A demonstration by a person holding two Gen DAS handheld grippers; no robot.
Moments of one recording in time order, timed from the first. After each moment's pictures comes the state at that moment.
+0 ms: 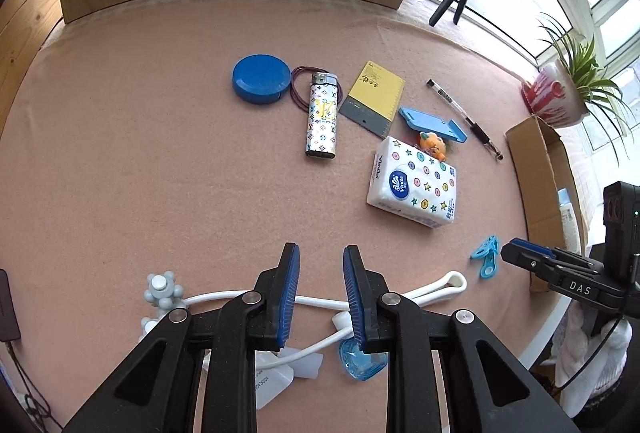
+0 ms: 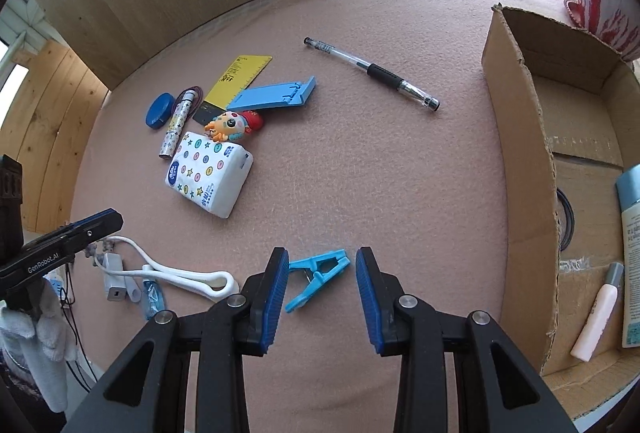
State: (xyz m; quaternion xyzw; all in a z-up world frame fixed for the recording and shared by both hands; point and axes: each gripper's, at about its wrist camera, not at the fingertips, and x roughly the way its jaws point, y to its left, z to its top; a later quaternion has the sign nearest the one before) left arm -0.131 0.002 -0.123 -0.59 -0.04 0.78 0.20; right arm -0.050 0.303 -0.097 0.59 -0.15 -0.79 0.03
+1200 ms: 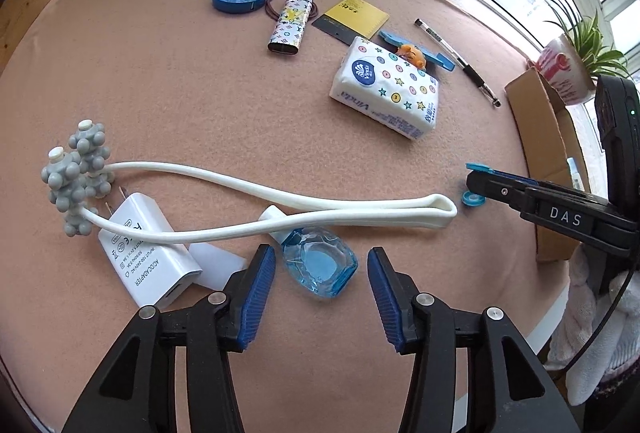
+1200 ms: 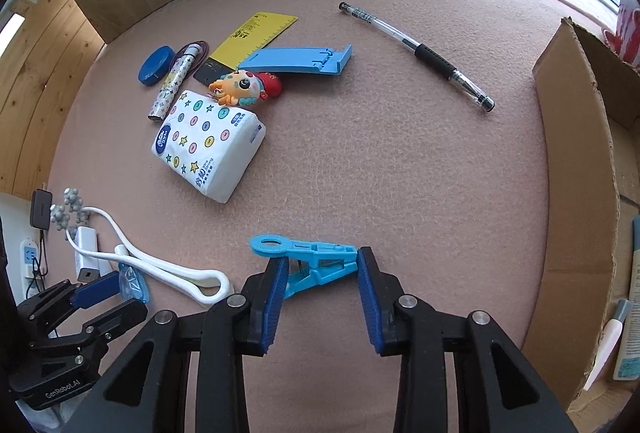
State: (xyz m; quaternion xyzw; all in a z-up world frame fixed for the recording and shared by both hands) left arm -0.057 0.035 -0.157 -0.61 -0.05 0.77 0.18; right arm -0.068 0.266 -0.122 0.62 -0.08 -0.78 0.05
